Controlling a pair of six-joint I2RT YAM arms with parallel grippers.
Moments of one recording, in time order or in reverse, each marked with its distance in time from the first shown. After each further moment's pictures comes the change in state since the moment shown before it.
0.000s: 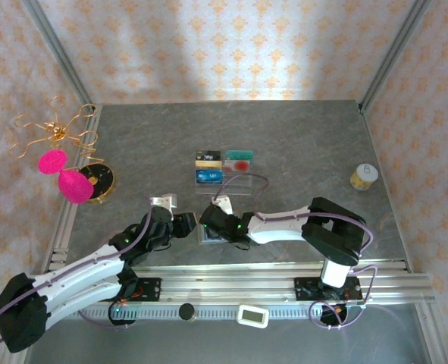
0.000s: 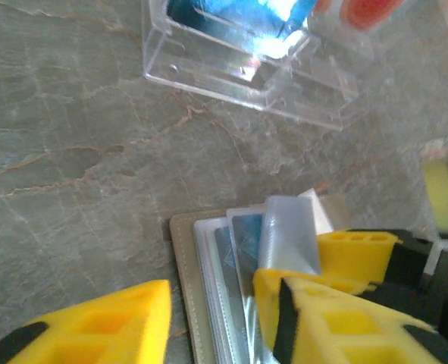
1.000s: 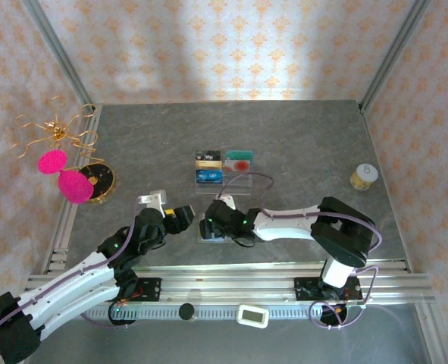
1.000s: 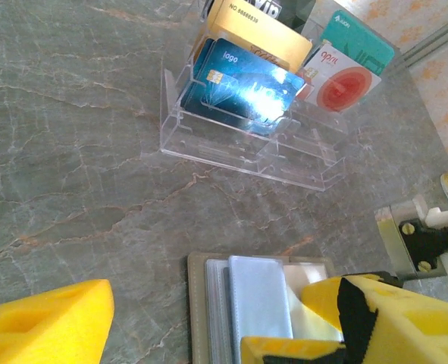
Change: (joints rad) left arm 0.000 -0.199 0.021 -0.117 -0.133 -0.001; right arm -0.044 -0.048 -0.006 -0.040 -0.118 0.007
